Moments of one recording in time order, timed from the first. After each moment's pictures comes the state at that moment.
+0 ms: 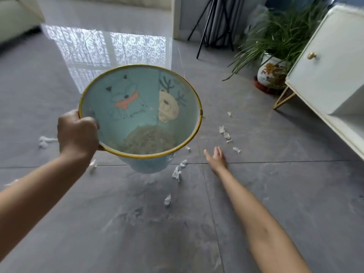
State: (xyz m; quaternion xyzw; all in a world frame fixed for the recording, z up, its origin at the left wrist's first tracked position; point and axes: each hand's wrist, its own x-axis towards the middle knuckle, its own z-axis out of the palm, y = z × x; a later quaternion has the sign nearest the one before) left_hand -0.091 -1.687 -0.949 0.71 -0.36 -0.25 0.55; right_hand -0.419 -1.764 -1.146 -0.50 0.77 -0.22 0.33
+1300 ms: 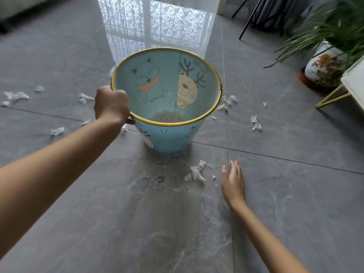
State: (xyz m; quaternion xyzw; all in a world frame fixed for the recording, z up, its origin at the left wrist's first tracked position) left_hand -0.063 -1.682 -0.977 0.77 -0.26 -0.27 0.51; right_hand -0.381 -1.642 -1.159 -0.58 0.74 -0.23 0.25
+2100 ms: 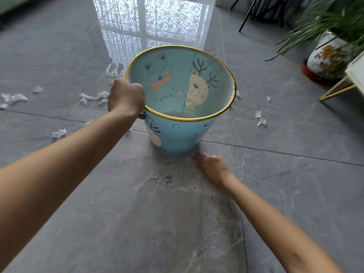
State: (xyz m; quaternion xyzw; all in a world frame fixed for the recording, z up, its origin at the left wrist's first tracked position) left_hand -0.070 -1.695 -0.965 0.77 -0.35 -0.30 0.45; right_hand -0.320 -1.690 -1.162 -0.88 0.47 -0.04 -0.03
